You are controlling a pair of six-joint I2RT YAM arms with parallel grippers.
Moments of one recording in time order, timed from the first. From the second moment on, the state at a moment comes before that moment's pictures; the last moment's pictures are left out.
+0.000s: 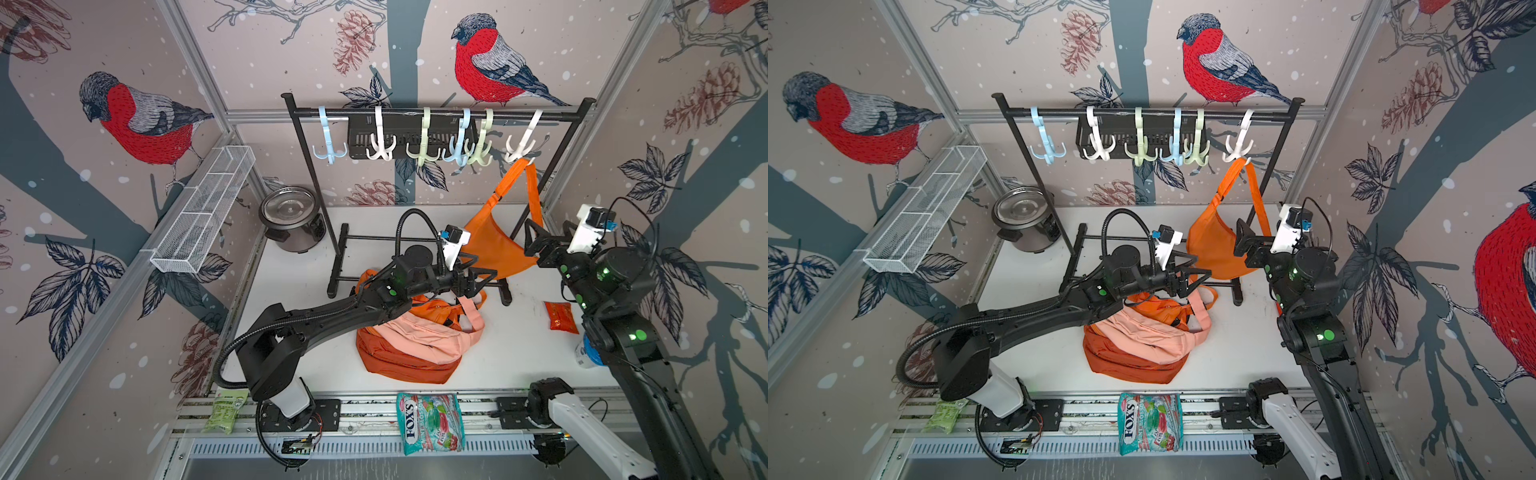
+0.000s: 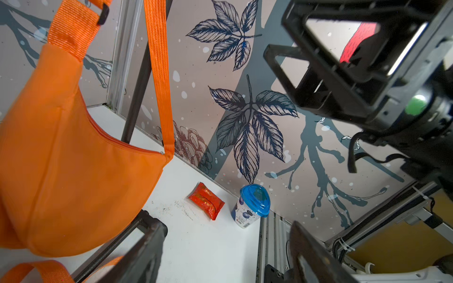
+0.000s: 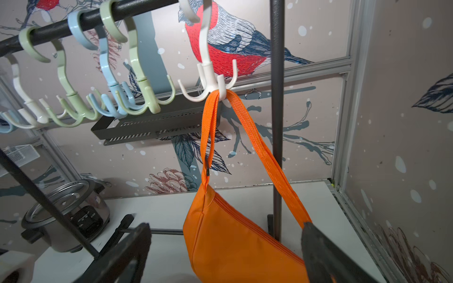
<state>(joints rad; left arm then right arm) -0.96 1.58 1.14 0.44 0.34 -0.46 0.24 0.73 1.04 -0.31 0.03 0.16</state>
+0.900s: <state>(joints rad) -0.91 0.75 0.63 0.17 -0.15 -0.47 0.77 0.93 1.11 -0.45 0.00 -0.03</state>
